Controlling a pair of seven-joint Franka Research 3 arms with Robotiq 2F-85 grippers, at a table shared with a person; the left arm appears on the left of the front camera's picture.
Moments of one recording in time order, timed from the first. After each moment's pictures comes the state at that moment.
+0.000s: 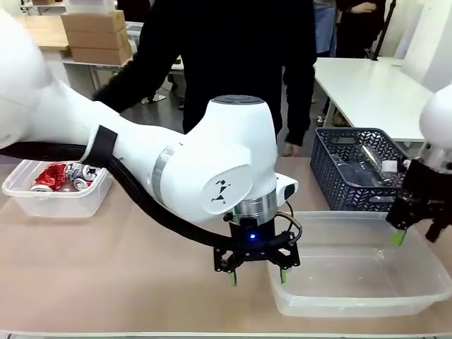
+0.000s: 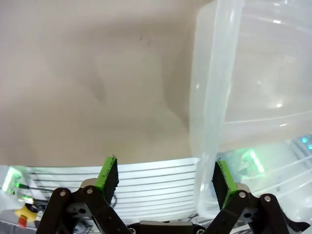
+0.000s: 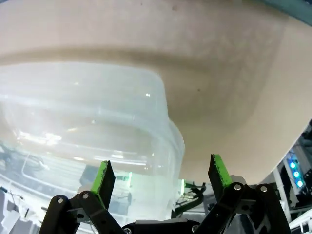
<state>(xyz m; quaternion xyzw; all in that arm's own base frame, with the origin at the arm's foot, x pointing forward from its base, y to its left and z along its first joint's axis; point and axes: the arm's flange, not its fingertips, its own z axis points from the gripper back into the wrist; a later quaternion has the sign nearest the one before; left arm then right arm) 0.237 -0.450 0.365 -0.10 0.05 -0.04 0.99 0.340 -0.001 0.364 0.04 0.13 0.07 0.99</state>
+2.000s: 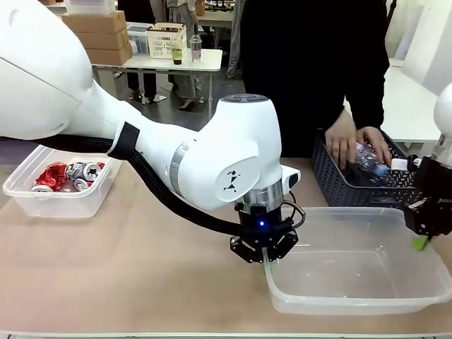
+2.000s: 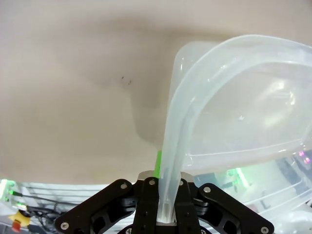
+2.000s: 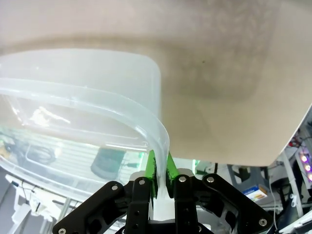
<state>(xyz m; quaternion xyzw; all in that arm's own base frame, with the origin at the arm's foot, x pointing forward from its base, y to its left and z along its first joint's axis) 0.272 -0.461 0.365 -0.11 0.05 -0.02 0.99 0.318 -0.008 0.395 0.07 0.14 0.05 0.99</state>
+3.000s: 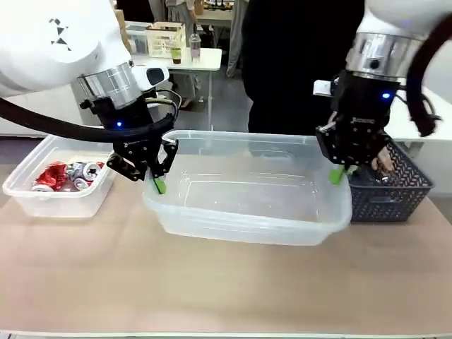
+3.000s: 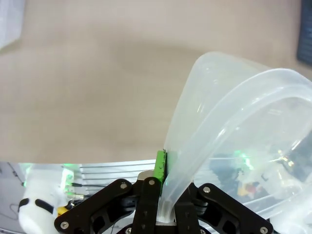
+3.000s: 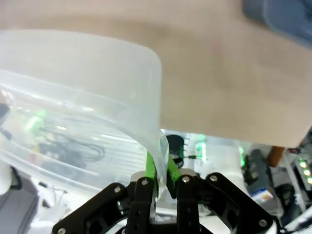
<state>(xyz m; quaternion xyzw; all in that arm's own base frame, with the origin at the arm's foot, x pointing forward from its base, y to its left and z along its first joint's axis) 0.331 -0.232 0.498 -0.14 0.02 0.01 0.99 0.349 0.197 0.537 0.06 0.10 0.06 0.99</state>
